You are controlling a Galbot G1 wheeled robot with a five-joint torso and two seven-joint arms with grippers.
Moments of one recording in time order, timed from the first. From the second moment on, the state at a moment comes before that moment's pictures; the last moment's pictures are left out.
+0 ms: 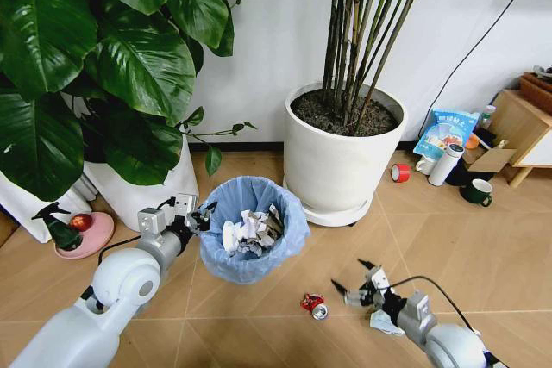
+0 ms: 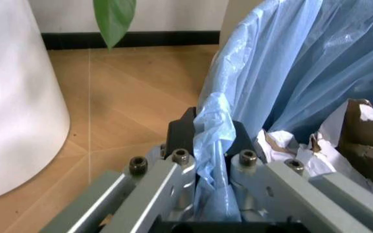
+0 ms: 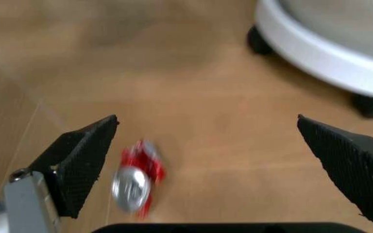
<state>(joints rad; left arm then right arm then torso) 1.15 -0.89 -0.27 -2.06 -0.84 0.51 -0.23 -1.44 0.86 0.27 1.63 0.34 0.06 -0.39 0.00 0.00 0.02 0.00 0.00</state>
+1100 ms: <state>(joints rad) 1.16 -0.92 -0.28 -2.05 -0.82 0.50 -0.22 -1.11 1.01 -0.05 1.26 0.28 0.08 -0.43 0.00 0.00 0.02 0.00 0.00</state>
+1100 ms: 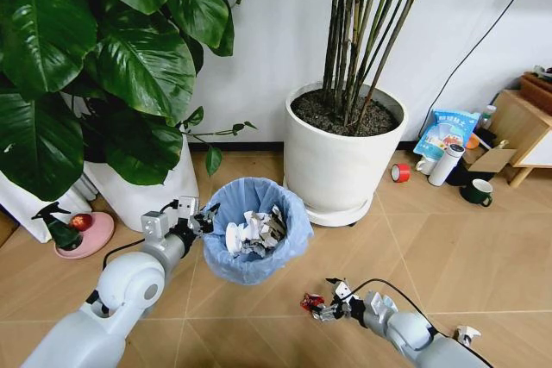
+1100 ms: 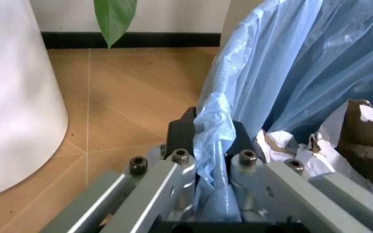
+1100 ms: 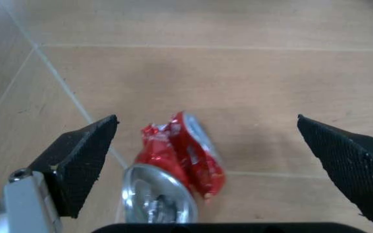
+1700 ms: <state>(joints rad) 1.15 -0.92 -0.28 -2.04 -0.82 0.50 -0.22 -1.08 1.07 -0.06 1.13 0.25 0.10 -0.43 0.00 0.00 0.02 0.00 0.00</state>
